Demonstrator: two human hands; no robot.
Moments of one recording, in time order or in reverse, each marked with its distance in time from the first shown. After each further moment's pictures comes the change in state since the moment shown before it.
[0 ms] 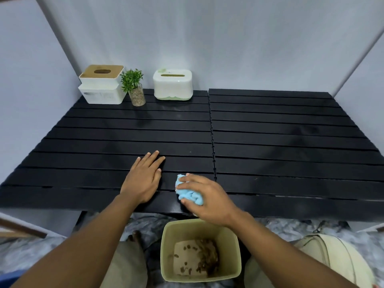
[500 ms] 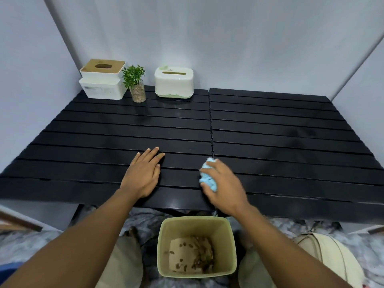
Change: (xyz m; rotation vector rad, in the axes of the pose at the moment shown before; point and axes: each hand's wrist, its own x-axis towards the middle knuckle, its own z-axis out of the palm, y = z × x) left_hand 0.001 0.000 0.001 -0.001 0.025 -0.006; right_hand -0.003 0.036 -0.015 -0.331 0.167 0.157
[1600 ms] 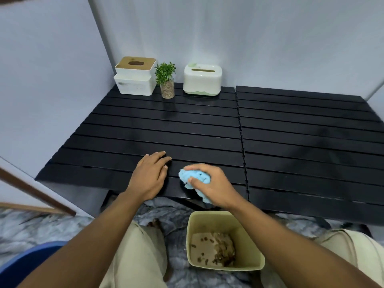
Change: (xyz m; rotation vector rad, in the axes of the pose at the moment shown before) left_hand -0.051 -0.054 -0.028 -0.065 0.049 -0.025; right_hand 0.022 -0.110 0.028 0.717 -0.185 0.030
